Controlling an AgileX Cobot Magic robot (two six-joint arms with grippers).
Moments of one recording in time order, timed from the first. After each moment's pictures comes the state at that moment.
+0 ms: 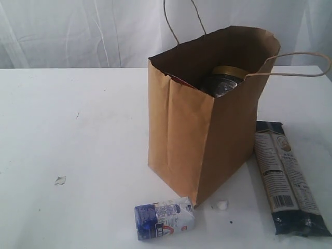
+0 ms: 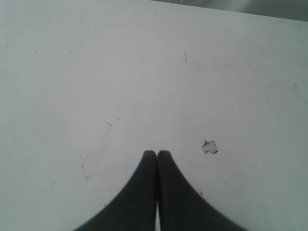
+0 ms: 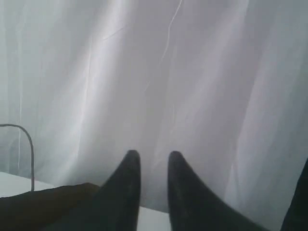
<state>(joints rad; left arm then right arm) -0.28 0.16 -0.06 0.41 0.40 -0.63 0.39 0.82 -0.85 1.73 -0.25 -1.95</state>
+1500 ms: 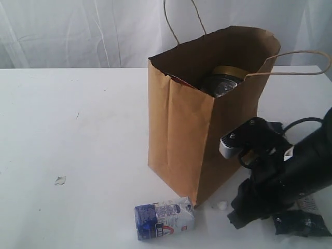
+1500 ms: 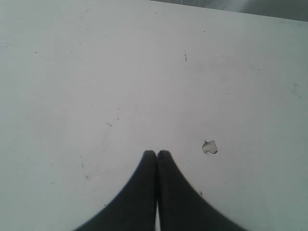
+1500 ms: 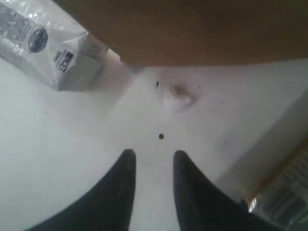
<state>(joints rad) -0.28 0.16 -0.06 0.41 0.40 -0.63 0.42 1.38 -0.65 0.37 0.61 -0.56</state>
